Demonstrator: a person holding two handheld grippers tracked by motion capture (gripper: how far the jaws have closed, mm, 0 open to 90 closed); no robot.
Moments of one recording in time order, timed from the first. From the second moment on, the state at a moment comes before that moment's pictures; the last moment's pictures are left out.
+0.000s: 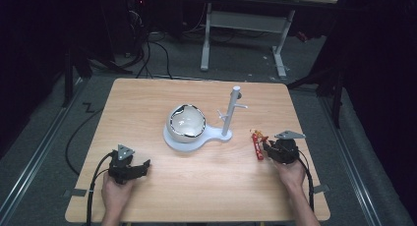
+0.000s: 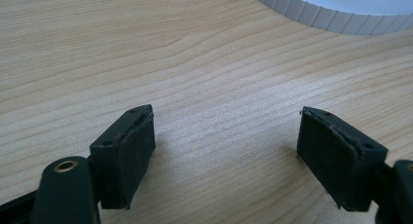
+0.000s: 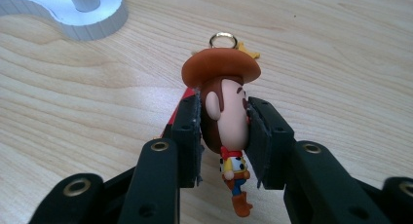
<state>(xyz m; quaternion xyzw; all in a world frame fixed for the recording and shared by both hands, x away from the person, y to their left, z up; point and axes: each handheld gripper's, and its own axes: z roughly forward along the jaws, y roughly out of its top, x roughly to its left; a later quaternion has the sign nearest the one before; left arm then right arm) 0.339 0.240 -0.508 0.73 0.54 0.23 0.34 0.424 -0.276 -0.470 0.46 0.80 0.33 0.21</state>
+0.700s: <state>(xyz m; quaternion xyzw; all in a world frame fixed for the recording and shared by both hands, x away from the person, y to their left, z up) 0.339 0.241 -0.508 0.73 0.54 0.23 0.34 0.406 -0.285 -0.444 0.45 0.78 0.37 0.22</state>
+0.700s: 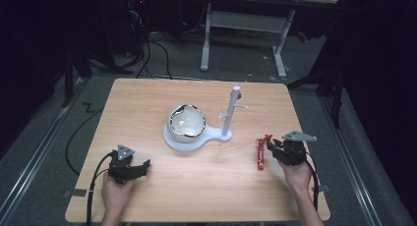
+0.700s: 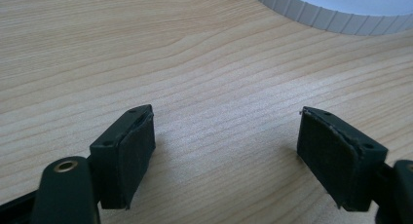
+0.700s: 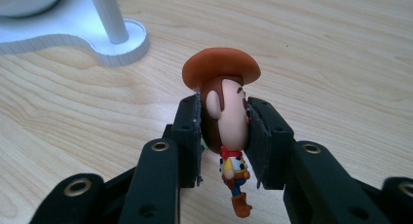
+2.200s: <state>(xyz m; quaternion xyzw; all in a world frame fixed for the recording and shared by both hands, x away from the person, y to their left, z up) 0.339 0.241 -0.508 0.73 0.54 0.23 0.34 0.374 -0.276 -0.358 0.37 0.77 0.46 0.25</state>
